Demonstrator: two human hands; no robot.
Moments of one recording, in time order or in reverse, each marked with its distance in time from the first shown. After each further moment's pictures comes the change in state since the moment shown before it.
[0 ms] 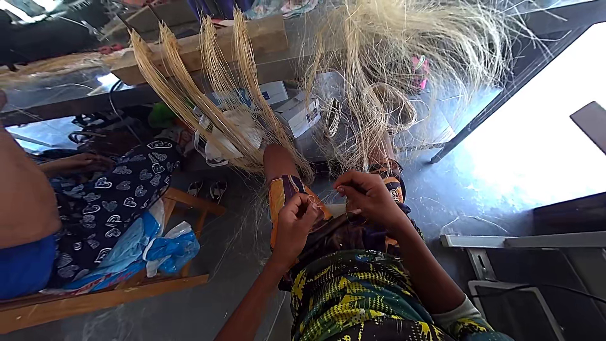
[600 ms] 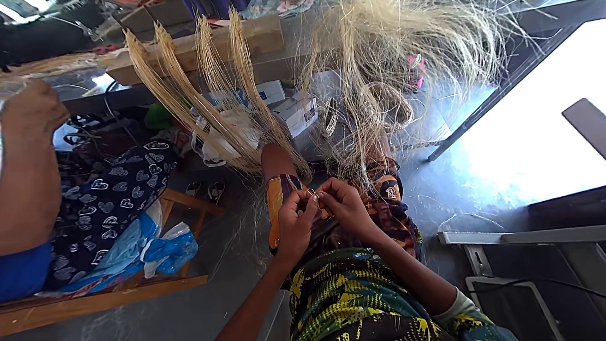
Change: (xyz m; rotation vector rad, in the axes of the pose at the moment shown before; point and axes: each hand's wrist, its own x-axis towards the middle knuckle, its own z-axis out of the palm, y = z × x) left_hand 0.000 -0.002 0.014 0.051 0.131 0.040; right_hand -0.004 -0.016 0.053 0.246 0.104 0.256
